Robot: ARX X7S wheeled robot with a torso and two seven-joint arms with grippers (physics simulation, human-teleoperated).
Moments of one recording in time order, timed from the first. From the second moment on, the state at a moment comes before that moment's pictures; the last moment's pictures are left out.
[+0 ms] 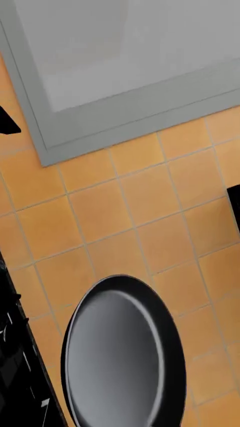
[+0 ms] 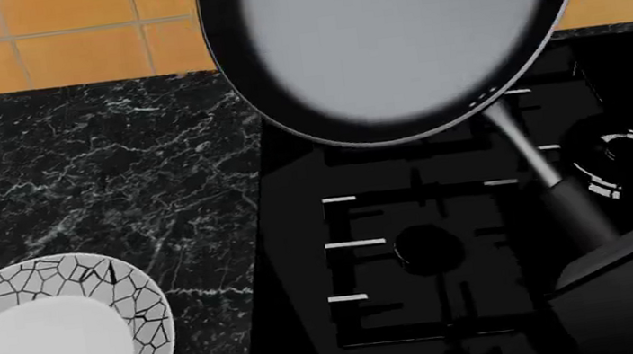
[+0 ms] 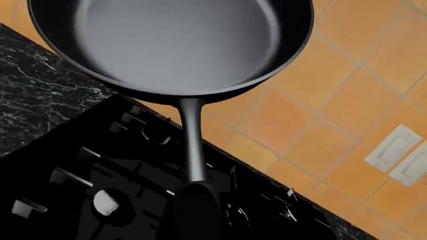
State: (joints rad) left arm -2.12 -1.03 2.58 1.05 -0.76 0.18 -1.57; right arm 0.97 1.31 -0.66 -0.94 1.46 0.81 0.97
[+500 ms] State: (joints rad) left arm -2.11 -1.03 2.57 1.05 -0.76 0.18 -1.57; right arm 0.97 1.38 -0.62 -0.95 1.48 0.78 0.95
